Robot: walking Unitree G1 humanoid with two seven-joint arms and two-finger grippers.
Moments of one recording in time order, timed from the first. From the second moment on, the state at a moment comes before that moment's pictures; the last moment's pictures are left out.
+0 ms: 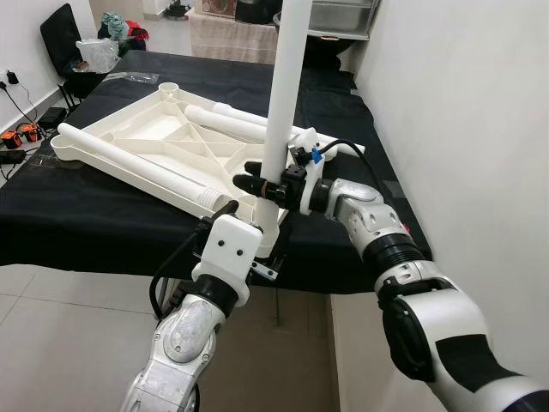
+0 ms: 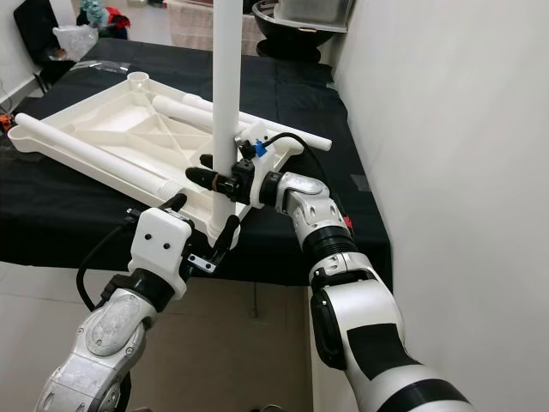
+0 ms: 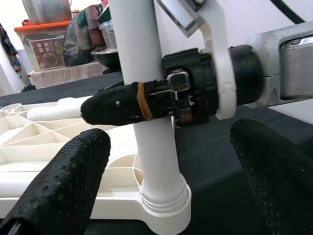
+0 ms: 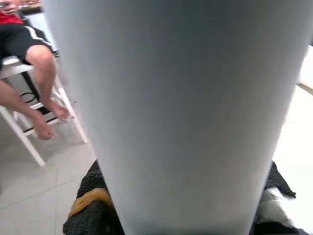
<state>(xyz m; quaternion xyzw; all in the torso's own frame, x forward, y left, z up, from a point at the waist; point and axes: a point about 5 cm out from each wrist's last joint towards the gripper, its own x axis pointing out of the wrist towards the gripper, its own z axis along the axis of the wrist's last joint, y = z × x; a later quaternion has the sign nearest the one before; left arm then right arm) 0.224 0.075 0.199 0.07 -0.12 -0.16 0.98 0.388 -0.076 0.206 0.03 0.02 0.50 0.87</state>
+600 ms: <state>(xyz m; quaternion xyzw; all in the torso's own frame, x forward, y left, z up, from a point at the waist) 0.225 0.075 0.200 0.07 -0.12 -0.16 0.98 0.400 -0.147 0.205 0.07 0.01 -0.17 0.98</state>
